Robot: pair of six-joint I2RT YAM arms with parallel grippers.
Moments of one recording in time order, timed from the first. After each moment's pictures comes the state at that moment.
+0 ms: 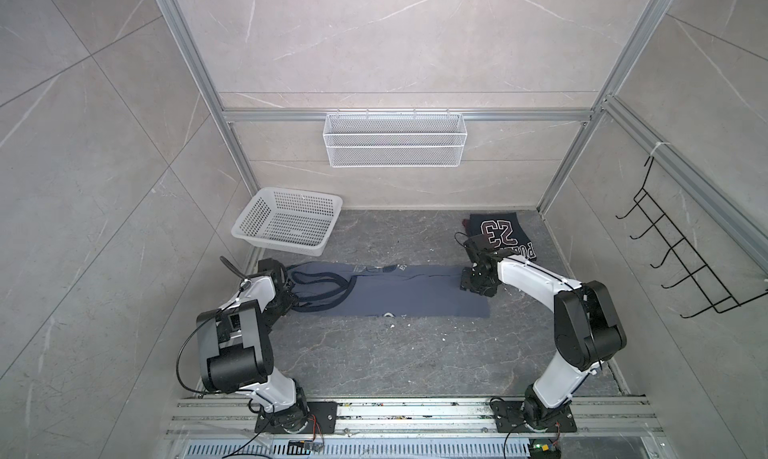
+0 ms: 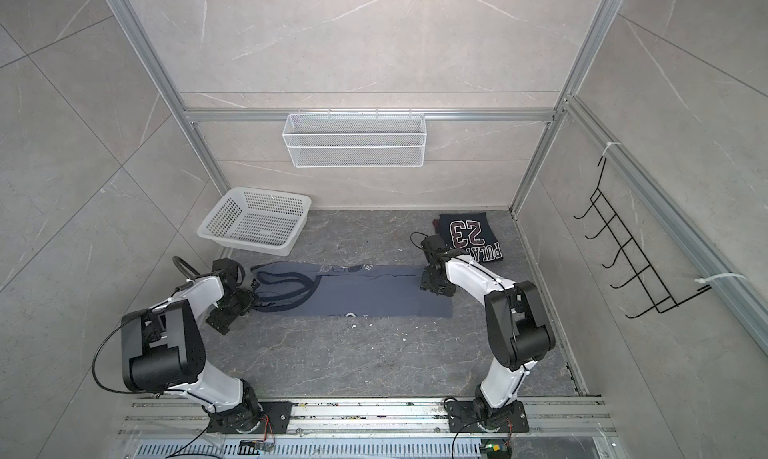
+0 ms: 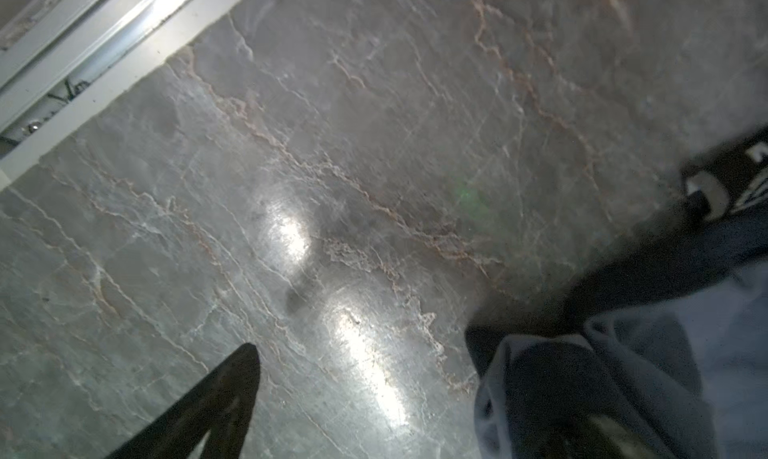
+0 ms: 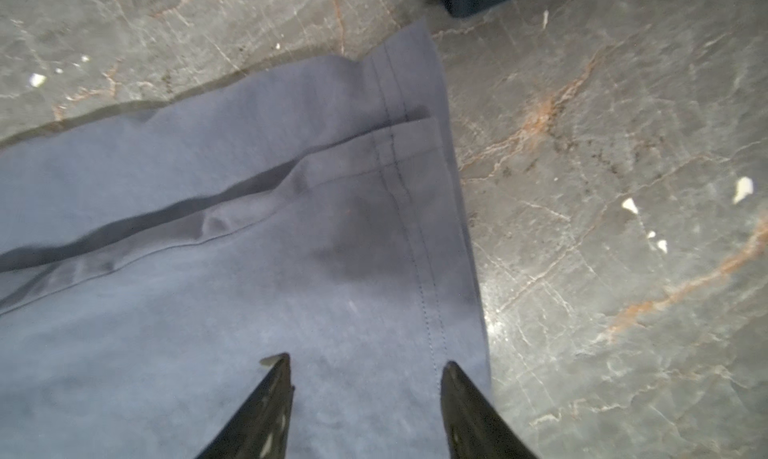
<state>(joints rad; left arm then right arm) 0.26 1.56 0.90 -0.72 -0.19 -0.76 0.33 1.73 1.17 -0.72 0.11 0.54</state>
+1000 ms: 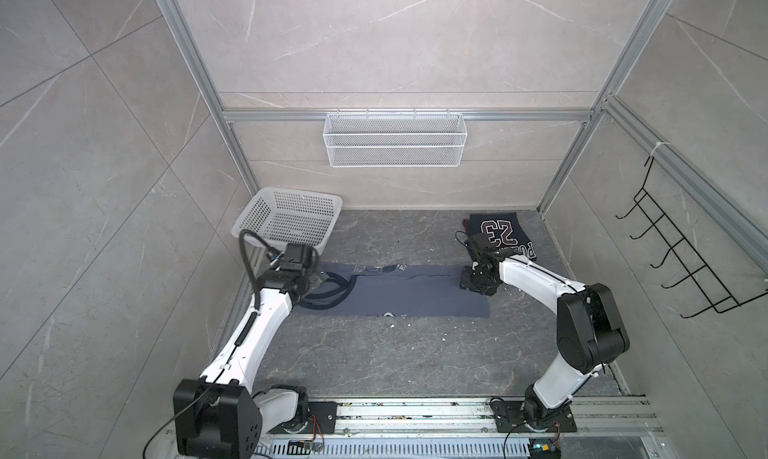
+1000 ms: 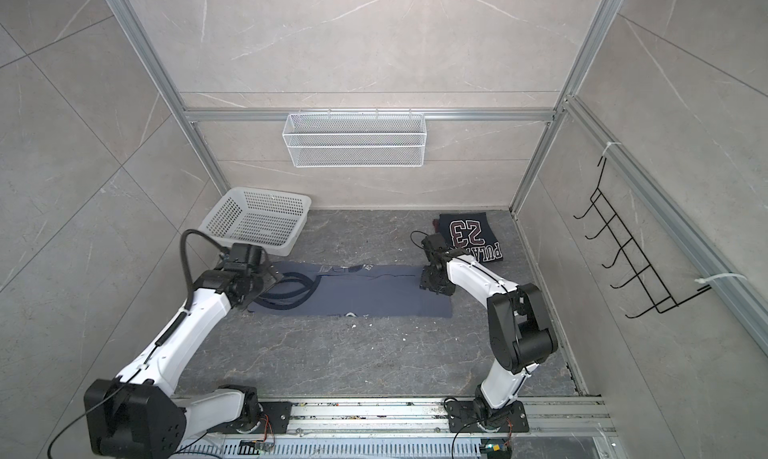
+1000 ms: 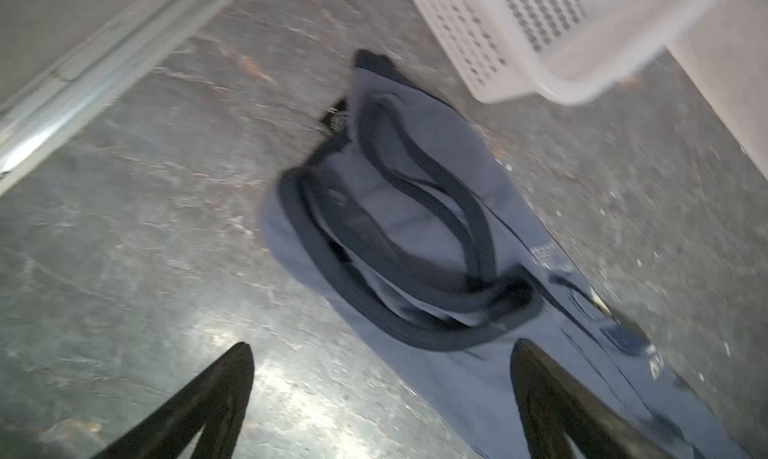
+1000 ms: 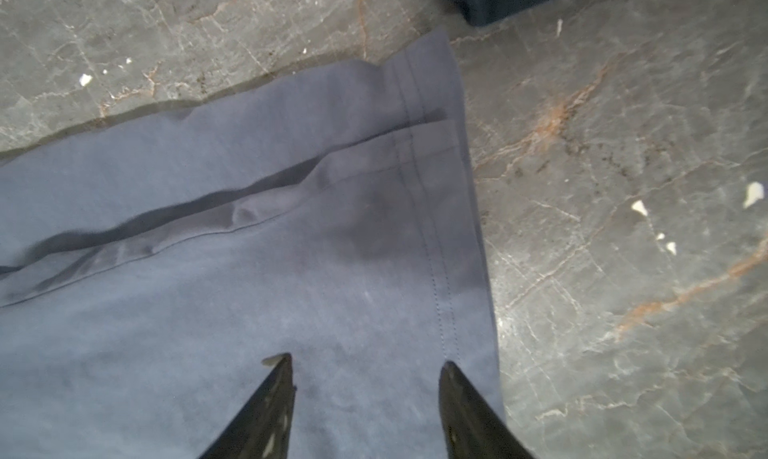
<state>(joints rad) -0.26 1.29 1.04 -0.80 -0.27 -0.86 0.33 1.73 1.18 -0.72 0.08 0.53</state>
